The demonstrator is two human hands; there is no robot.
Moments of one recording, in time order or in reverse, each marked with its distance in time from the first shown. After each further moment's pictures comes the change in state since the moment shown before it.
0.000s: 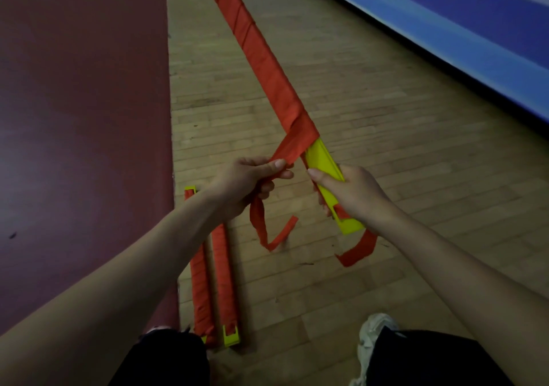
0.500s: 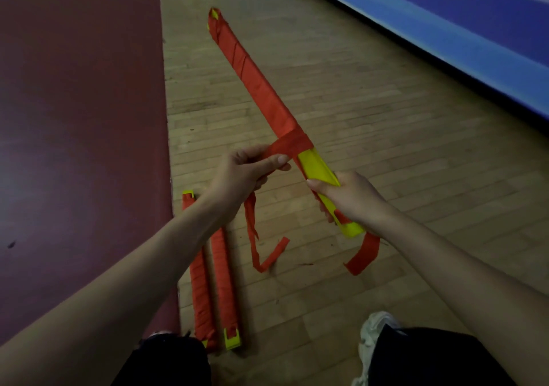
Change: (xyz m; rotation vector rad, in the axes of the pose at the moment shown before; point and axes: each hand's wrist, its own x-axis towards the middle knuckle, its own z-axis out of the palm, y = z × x) left_hand -0.004 0.005 0.010 0.151 0.105 0.285; right_hand 0.001 0.010 -0.005 -0.084 -0.056 0.077
